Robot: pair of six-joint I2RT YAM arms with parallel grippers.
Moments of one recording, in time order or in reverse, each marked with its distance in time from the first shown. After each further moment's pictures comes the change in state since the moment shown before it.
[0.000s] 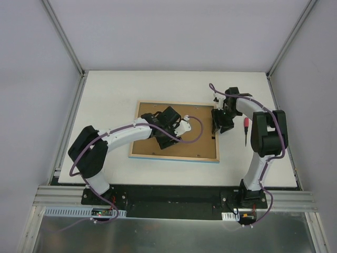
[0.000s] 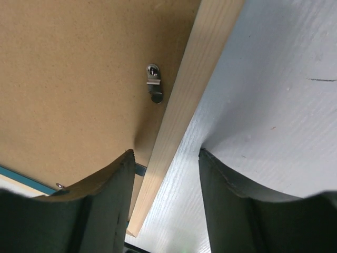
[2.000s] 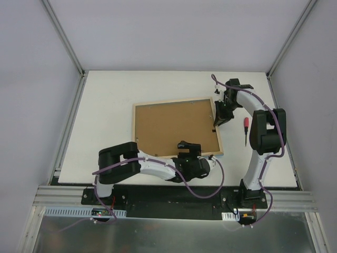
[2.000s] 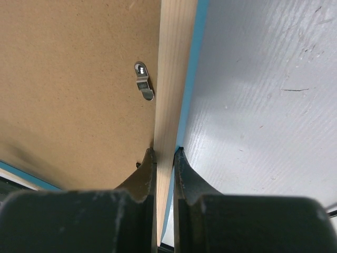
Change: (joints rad) left arm -0.538 0.235 -0.154 0.578 -0.807 0.111; right arm 0.003 0.038 0.182 -0.120 -0.003 0.063
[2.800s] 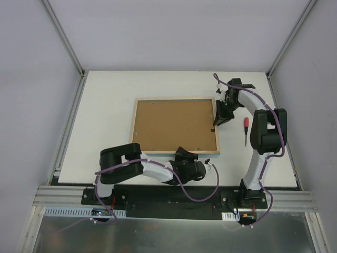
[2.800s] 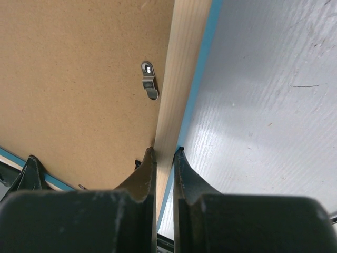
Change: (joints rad) left arm -0.009 0.035 -0.087 0.134 -0.050 0.108; right arm -0.026 0.003 0.010 -0.011 -0.050 0.021
